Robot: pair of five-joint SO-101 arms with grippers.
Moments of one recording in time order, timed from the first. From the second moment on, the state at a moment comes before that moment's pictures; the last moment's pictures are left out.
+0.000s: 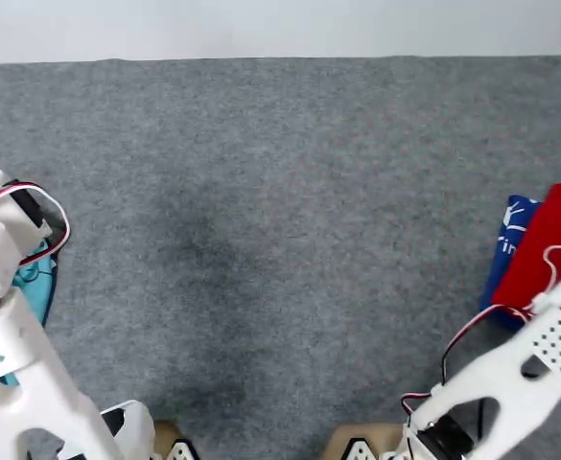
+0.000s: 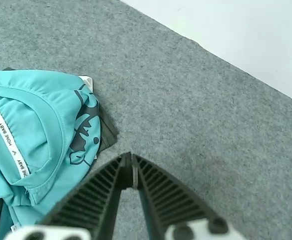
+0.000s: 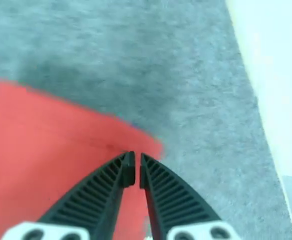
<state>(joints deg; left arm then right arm) -27.3 -32.3 -5.6 93.2 19.4 45.3 62.7 -89.1 84.3 38.1</state>
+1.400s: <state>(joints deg) -27.3 -32.3 -5.6 93.2 9.6 33.2 62.0 -93.2 100.7 27.8</state>
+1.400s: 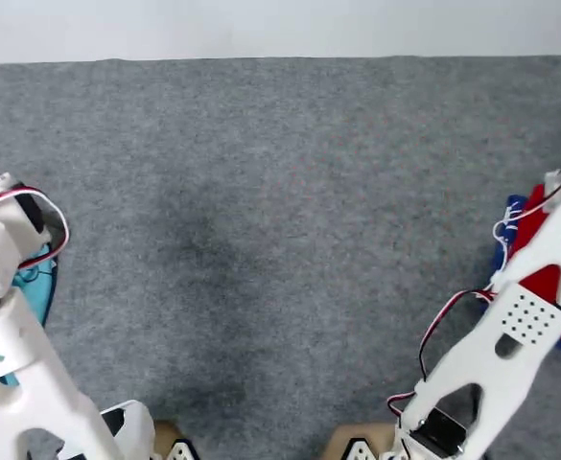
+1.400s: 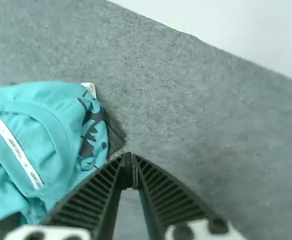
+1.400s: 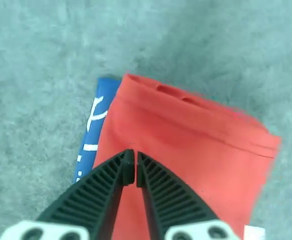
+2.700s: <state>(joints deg) -51.9 15.1 -6.5 87.1 -45.1 25.8 -1.2 -3.6 100.7 24.0</state>
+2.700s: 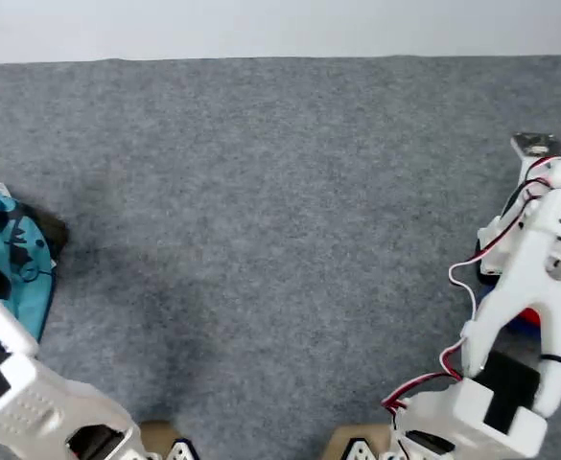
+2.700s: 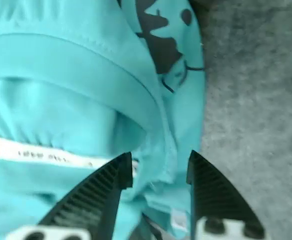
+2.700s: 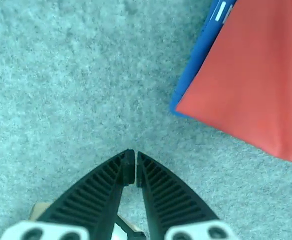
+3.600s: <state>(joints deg) -34.6 0.8 -18.8 98.8 -38.2 25.8 -11.7 -3.6 100.7 23.9</state>
